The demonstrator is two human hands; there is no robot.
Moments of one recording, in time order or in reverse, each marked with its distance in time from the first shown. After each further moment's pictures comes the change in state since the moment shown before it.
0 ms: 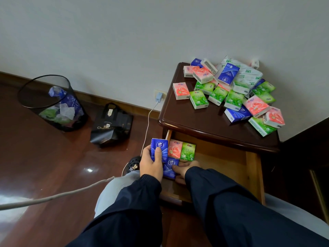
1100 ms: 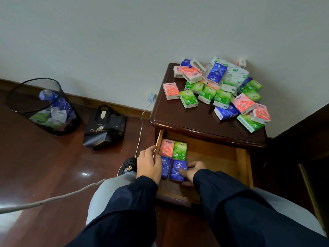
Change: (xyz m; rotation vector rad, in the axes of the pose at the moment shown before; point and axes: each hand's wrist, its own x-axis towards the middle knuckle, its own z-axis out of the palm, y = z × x) left_hand -0.004 -0.005 0.008 0.403 -0.168 0.142; right_hand 0.005 0.017 -0.050 -0.064 0.000 -0.037
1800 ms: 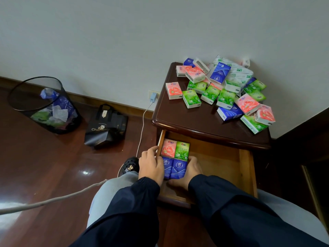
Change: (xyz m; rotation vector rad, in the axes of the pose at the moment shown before) left_hand -0.001 -0.001 0.001 0.047 0.008 0.024; right_hand 0.003 0.011 0.014 -0.551 0.100 -0.345
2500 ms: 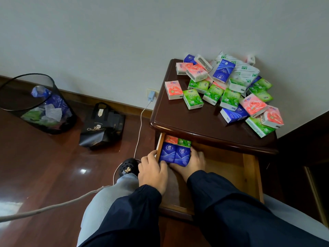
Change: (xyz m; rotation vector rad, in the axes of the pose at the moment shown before) left_hand 0.004 0.013 0.006 0.078 -0.044 -0.106; right_hand 0.050 -0.008 0.005 -0.035 0.286 -0.050
